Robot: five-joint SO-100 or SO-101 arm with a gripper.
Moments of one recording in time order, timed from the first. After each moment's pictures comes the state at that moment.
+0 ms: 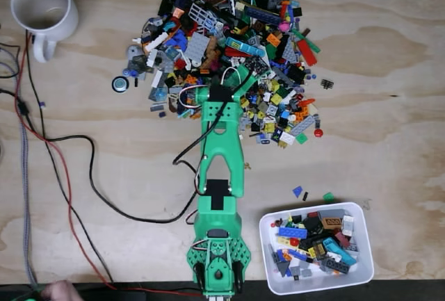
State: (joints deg) arm 0.4 77.9 84.7 72.3 -34.1
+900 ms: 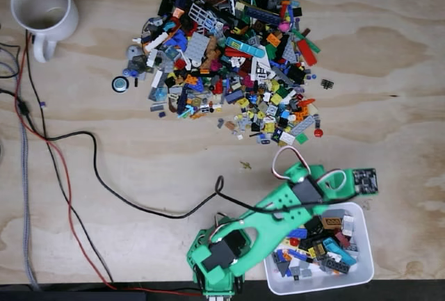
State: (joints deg) arm 54.9 115.0 96.0 96.2 -55.5
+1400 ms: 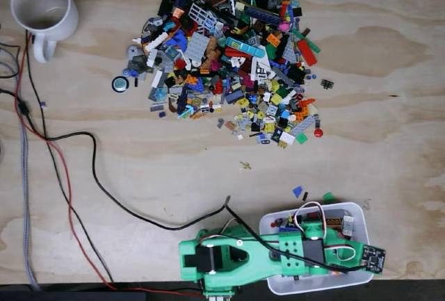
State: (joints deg) arm 83.5 127.4 118.5 82.1 -73.3
